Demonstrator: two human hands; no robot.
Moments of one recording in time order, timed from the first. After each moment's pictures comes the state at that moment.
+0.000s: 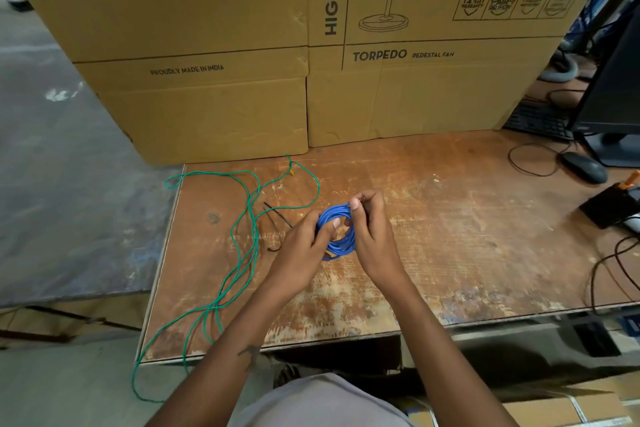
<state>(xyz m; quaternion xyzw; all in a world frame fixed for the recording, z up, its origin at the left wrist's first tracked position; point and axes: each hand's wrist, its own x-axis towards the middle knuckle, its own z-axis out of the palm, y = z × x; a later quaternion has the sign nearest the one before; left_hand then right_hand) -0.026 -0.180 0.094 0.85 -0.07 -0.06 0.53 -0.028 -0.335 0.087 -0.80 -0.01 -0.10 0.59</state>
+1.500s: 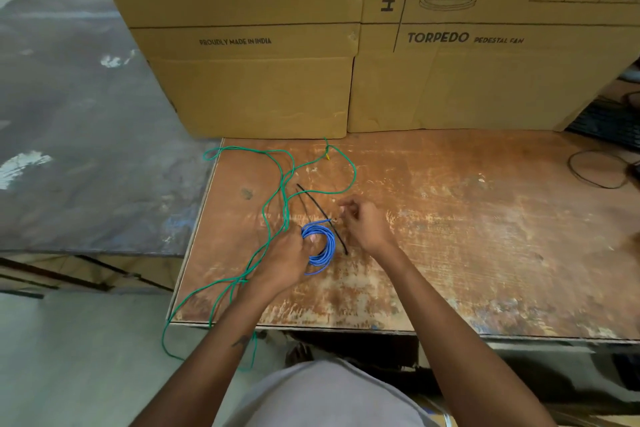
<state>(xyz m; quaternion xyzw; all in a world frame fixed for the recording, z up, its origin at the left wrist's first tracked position) -0.031 -0.112 0.035 0.94 0.06 -0.16 0.30 0.042 -0.298 -0.002 -0.89 0.02 0.10 0.45</state>
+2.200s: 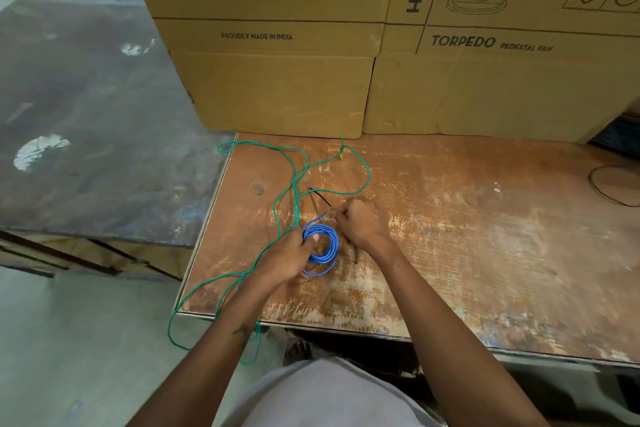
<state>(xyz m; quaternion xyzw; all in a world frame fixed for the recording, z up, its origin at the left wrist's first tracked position) -0.031 -0.100 0.041 0.88 0.13 -0.21 0.41 0.055 -0.266 0.005 -0.97 -0.04 0.11 0.23</state>
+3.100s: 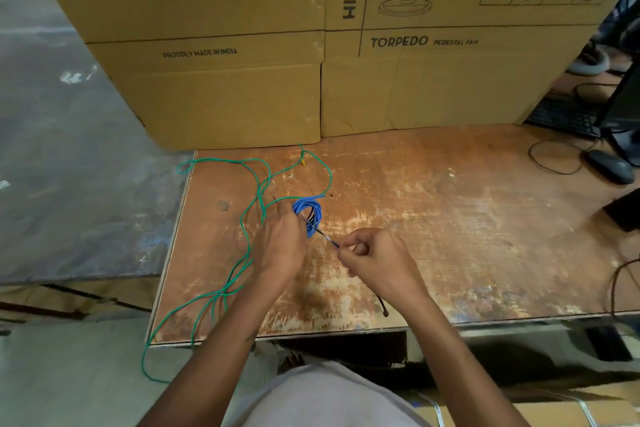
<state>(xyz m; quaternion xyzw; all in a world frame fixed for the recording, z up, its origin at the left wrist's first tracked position) -0.010 -0.154 0.076 0.97 0.07 -0.01 0.23 -0.062 -0.328 0.119 -0.88 0.08 0.14 0.44</state>
